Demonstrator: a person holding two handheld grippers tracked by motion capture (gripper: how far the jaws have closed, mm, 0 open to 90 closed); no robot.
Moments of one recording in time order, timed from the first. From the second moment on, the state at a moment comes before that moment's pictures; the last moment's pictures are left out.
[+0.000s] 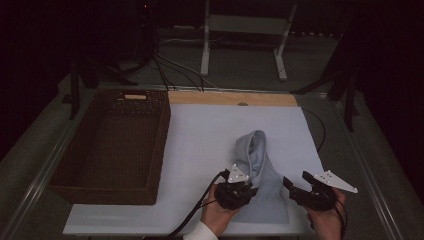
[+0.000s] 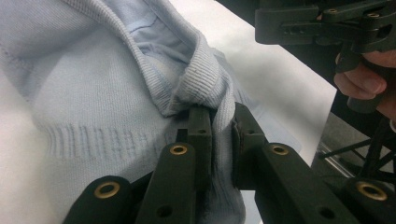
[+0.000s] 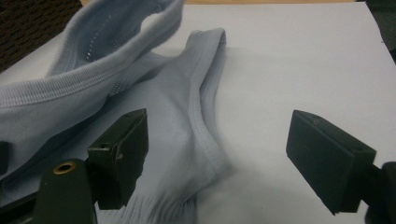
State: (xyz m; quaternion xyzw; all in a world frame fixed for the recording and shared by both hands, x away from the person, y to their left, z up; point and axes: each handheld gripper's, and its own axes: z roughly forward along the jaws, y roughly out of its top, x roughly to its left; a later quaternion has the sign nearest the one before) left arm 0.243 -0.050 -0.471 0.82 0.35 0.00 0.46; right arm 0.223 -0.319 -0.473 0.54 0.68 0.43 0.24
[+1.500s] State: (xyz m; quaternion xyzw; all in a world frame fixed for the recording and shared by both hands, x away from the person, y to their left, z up) left arm 0.239 -0.037 -0.445 0.80 0.32 0.05 0.50; right arm 0.223 -0.306 -0.474 0.52 0.69 0.45 0.21
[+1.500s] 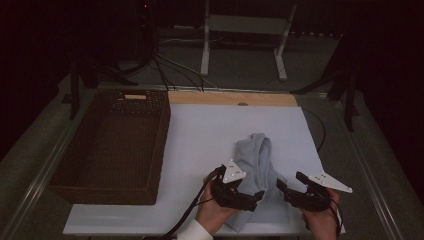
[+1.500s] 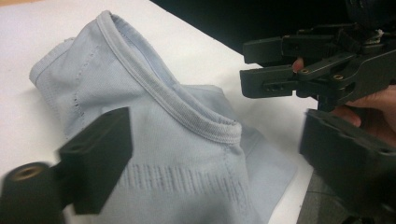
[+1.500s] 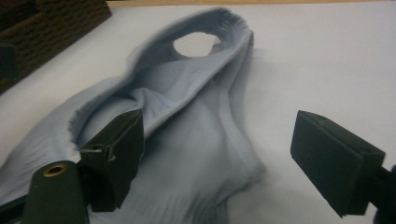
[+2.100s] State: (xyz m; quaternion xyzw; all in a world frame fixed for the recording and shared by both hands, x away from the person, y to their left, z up) left arm 0.242 -0.010 -0.461 0.80 0.34 0.08 0.49; right arm 0.220 -0.282 -0.472 0.50 0.72 0.46 0.16
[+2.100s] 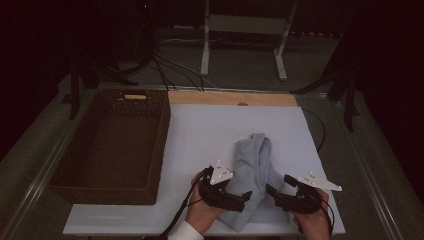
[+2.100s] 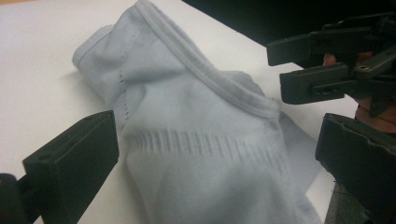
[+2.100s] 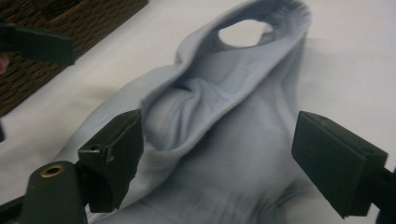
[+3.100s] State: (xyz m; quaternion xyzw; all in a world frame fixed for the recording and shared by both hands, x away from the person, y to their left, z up) left arm 0.241 0.004 -0.477 0.81 0.34 0.07 0.47; right arm 0.227 -0.257 -0.479 0.48 0.78 0.39 0.10
